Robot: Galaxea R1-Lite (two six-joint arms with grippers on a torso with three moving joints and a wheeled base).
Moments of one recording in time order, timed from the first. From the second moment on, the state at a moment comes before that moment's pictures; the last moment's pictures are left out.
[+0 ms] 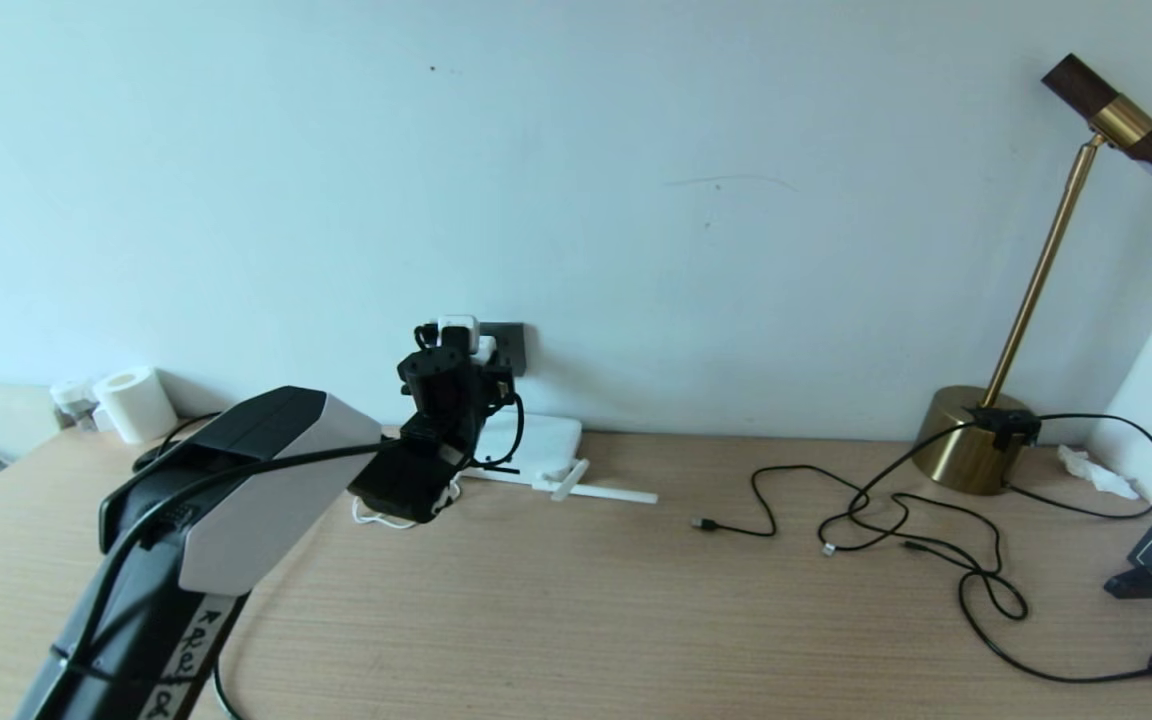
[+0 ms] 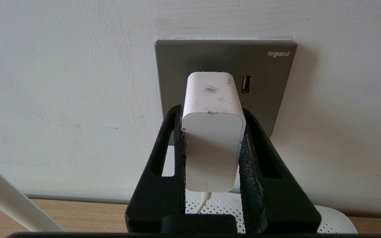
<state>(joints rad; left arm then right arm) -0.33 2.59 -1.62 -1.07 0.32 0.08 0.00 0.00 0.00 -0.04 -0.03 0.04</state>
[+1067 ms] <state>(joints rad) -0.33 2.60 -1.65 -1.05 0.32 0.08 0.00 0.00 0.00 -0.04 -0.03 0.04</state>
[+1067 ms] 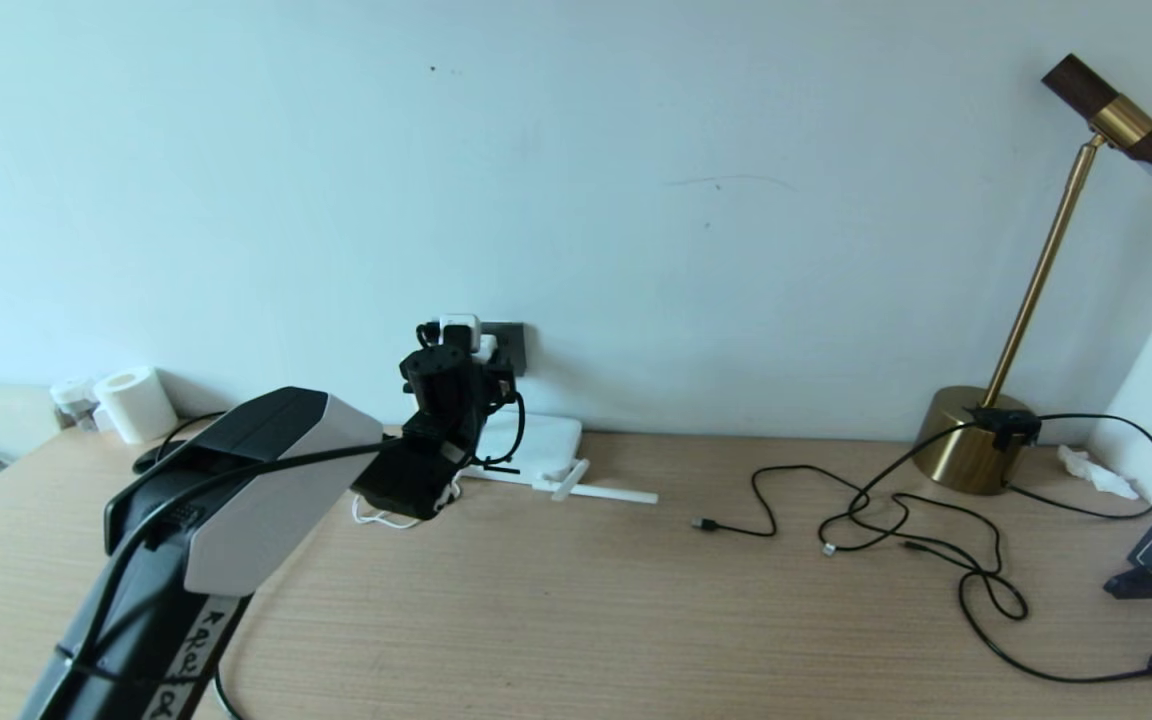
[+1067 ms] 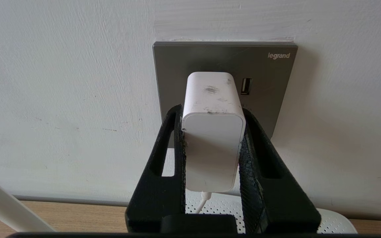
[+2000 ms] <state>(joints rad) -0.33 2.62 -1.69 -1.01 0.32 0.08 0.00 0.00 0.00 -0.04 -0.03 0.04</state>
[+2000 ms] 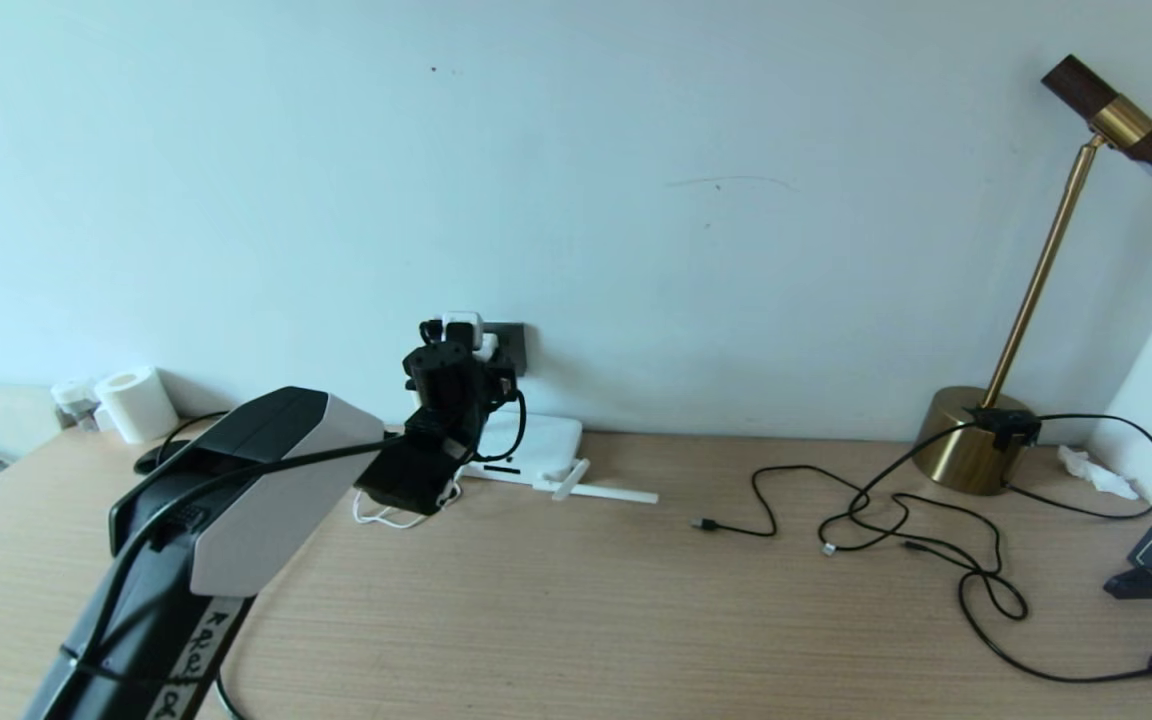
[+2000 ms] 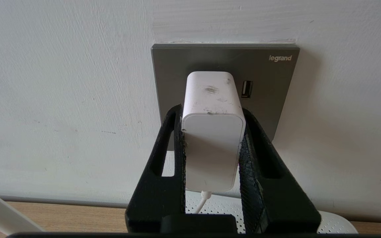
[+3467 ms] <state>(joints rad) -0.33 2.65 -1.75 -0.98 0.32 0.08 0.00 0.00 0.00 -0.04 -0.03 0.04</state>
